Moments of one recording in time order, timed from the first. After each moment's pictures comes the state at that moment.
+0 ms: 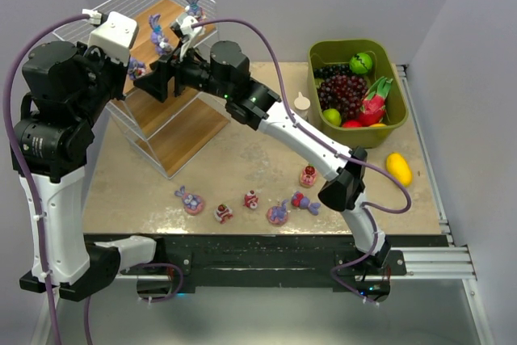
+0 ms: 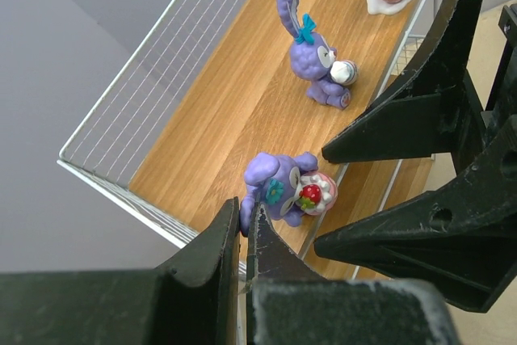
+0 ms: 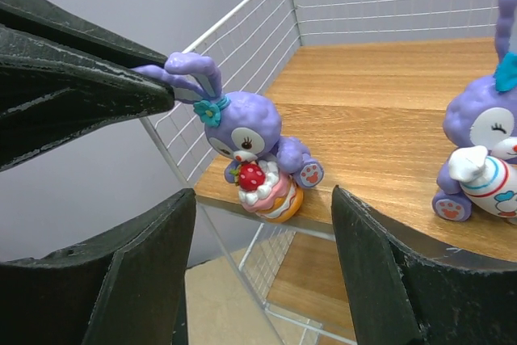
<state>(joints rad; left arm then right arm) -0.19 1.23 2.08 -1.05 -0.13 0.40 0.96 2.18 2.44 -0.09 -0.29 0.31</state>
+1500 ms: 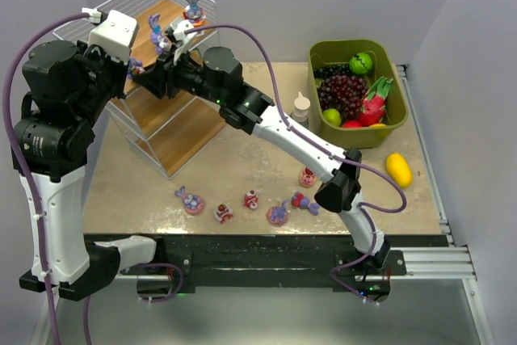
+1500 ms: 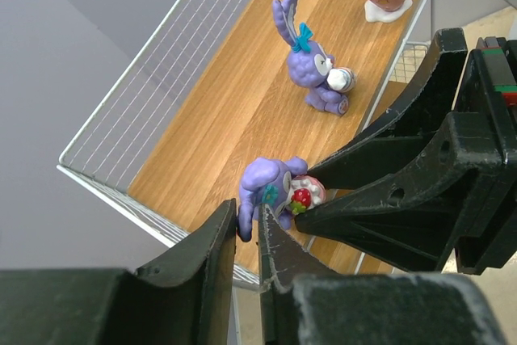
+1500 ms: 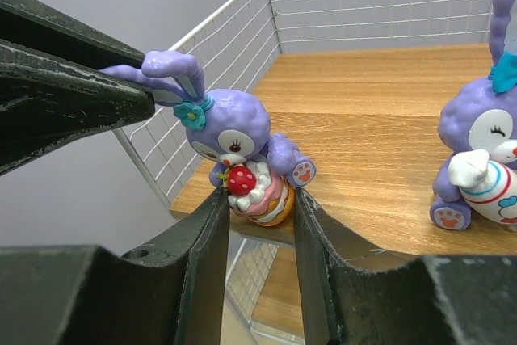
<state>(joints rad) -0.19 1.23 2.08 -1.03 -0.13 0.40 1.00 2.21 2.46 -0.06 -0.19 0.26</state>
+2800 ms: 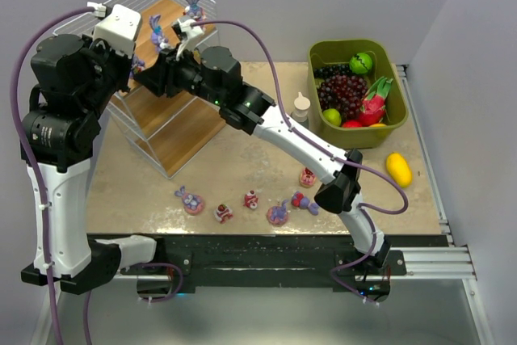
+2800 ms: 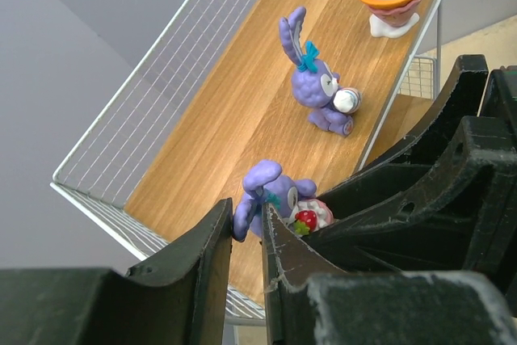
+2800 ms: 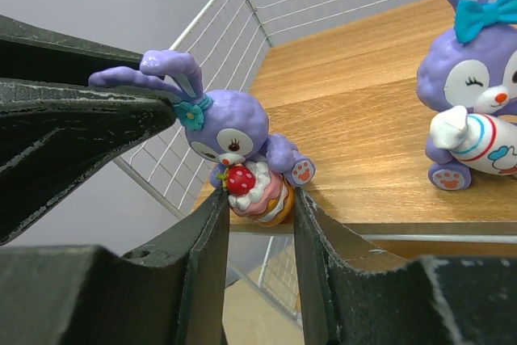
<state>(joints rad) -0.19 1.25 2.06 -0.97 -0.14 0.39 1.01 2.21 2.49 -0.14 -0.09 0.46</state>
